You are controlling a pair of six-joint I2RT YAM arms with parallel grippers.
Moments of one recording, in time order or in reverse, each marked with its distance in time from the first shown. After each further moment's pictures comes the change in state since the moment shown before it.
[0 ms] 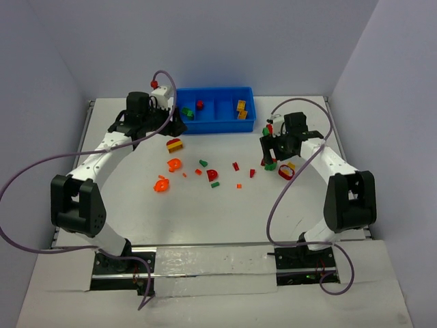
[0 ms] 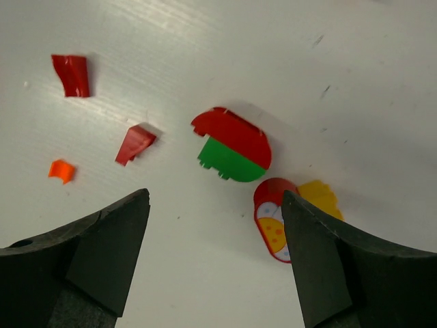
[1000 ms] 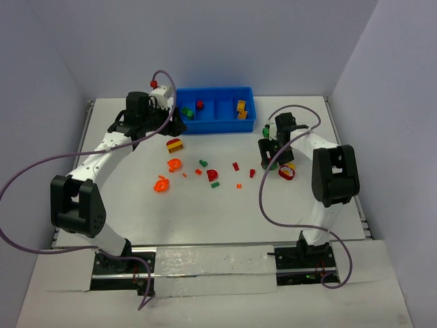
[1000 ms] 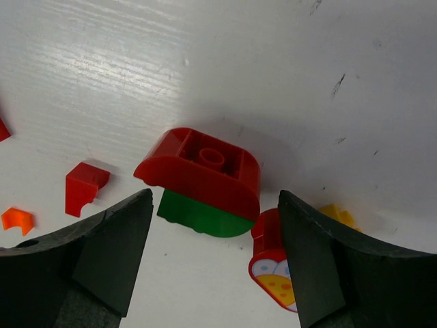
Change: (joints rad) left arm 0.000 -0.004 0.000 0.001 -0.004 -0.002; right arm 0.000 0.287 0.130 -0.066 0.078 0.130
